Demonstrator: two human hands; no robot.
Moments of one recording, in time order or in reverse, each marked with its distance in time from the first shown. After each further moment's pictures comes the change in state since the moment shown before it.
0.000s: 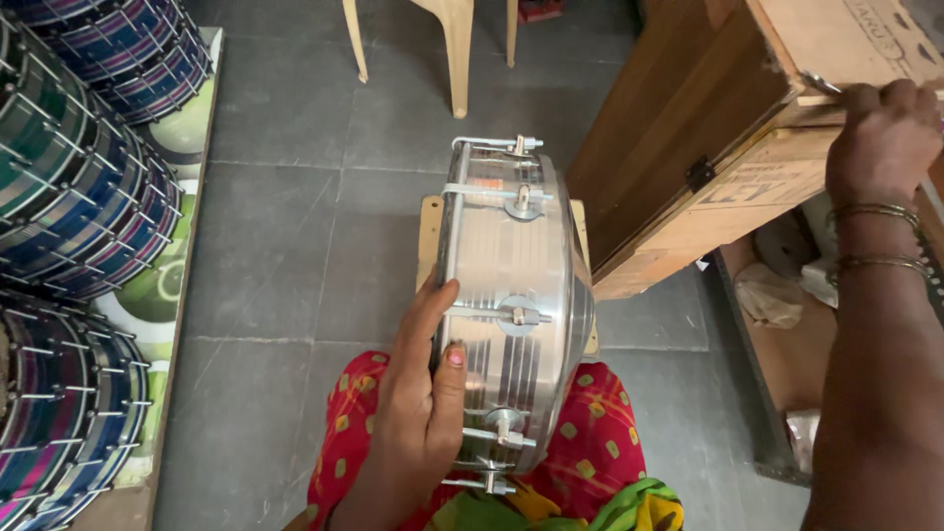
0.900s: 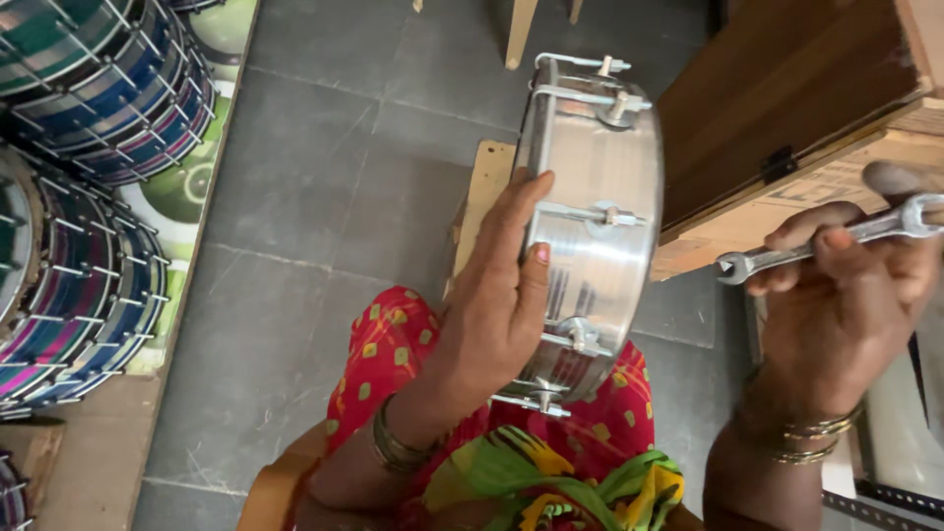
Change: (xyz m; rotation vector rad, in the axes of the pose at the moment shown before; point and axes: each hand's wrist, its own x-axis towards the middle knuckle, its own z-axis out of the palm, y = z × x) left_hand 0.018 -0.003 -0.007 -0.079 0.058 0.155; right_hand -0.022 -0.131 -0.303 2.365 -0.028 0.699
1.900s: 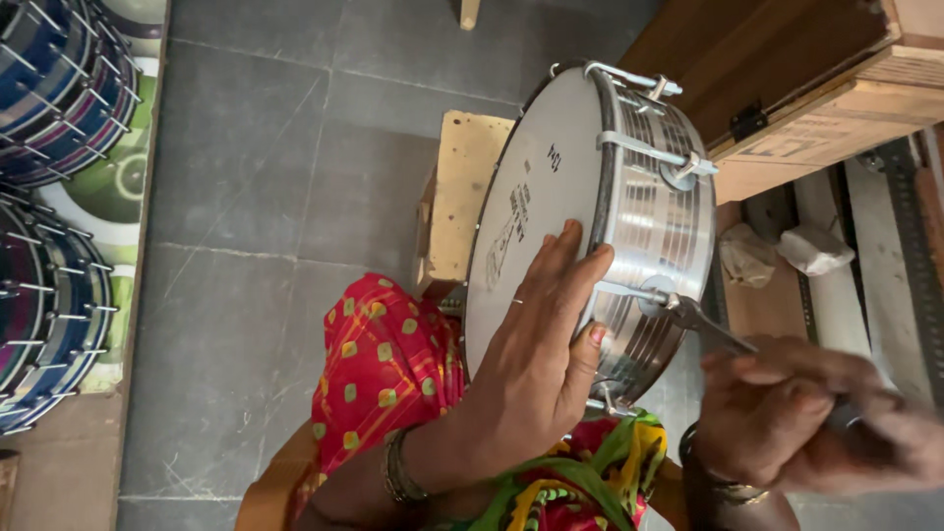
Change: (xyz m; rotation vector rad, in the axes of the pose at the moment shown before) left_hand -0.037 0.011 0.018 -0.055 -0.190 0.070; right_hand -0.089 0.011 -0.076 -0.774 -0.345 -0.736
